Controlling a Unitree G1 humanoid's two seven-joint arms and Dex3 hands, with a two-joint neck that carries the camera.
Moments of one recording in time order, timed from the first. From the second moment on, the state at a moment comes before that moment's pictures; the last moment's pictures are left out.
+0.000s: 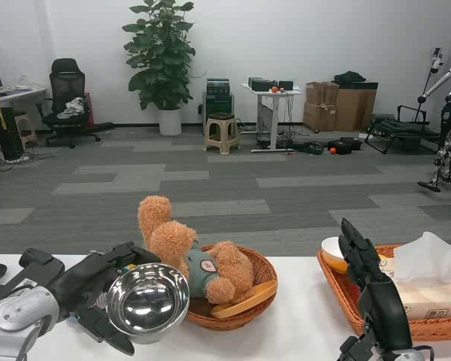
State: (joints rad) left arm -0.40 0.29 0.25 0.04 0.23 0.21 -0.67; right arm -0.32 -0.37 0.09 0.48 0.24 -0.75 -0.10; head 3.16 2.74
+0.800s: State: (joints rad) left arm -0.37 0.27 0.23 0.12 0.22 0.11 -0.67; right arm -0.31 -0.37 0.09 0.44 0.24 -0.76 -0.10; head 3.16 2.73
